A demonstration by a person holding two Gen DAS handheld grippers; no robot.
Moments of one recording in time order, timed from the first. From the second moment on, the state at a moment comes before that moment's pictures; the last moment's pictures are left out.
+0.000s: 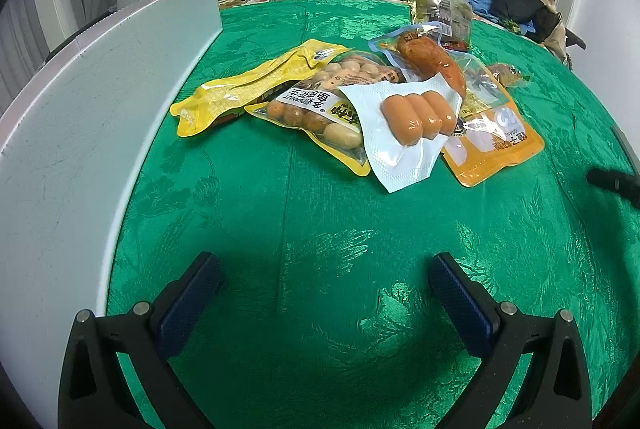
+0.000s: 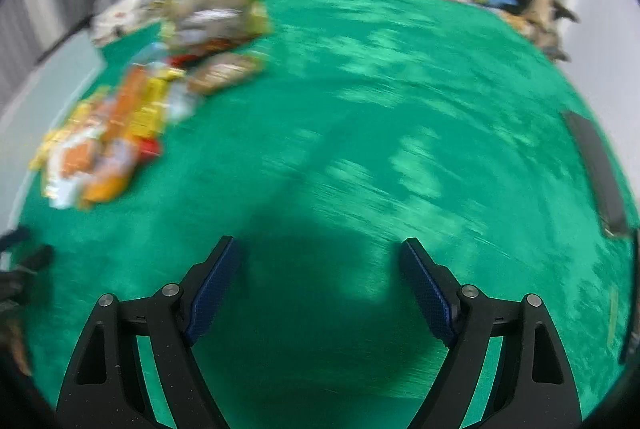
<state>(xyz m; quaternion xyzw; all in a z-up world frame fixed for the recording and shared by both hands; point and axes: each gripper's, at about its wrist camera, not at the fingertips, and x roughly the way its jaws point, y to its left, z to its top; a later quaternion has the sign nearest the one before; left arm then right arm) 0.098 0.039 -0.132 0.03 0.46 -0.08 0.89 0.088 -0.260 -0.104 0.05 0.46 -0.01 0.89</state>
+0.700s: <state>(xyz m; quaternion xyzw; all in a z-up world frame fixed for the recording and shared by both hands) 0.099 0.039 -0.132 0.03 0.46 -0.08 0.89 0.248 -0.091 -0.099 -0.04 0.53 0.04 0.85</state>
